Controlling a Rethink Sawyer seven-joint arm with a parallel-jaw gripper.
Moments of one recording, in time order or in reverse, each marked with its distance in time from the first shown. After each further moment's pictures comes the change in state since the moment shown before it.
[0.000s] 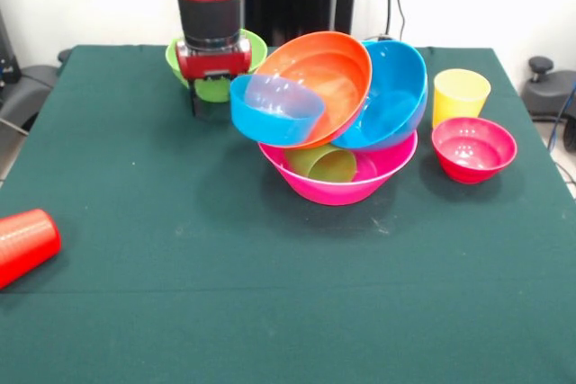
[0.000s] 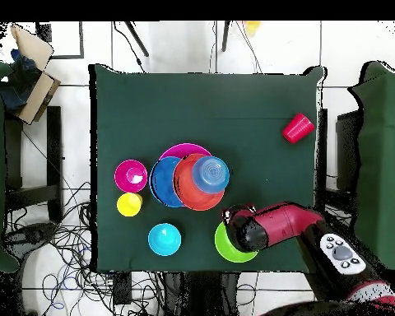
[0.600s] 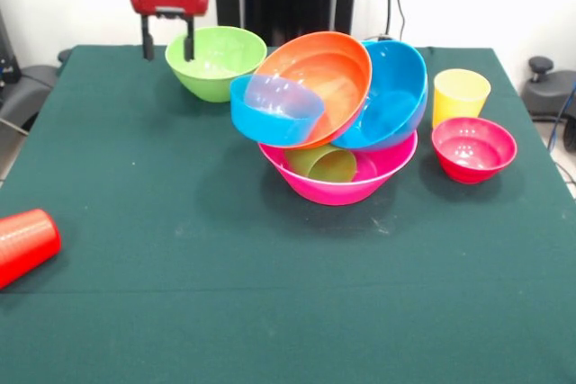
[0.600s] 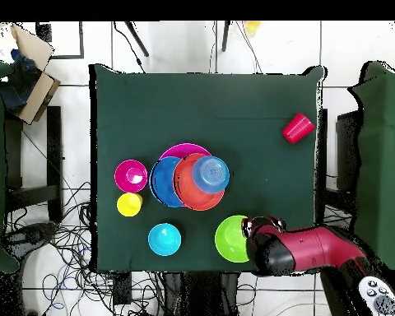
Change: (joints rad) arm -0.115 -0.246 0.016 0.149 0.064 0.000 0.000
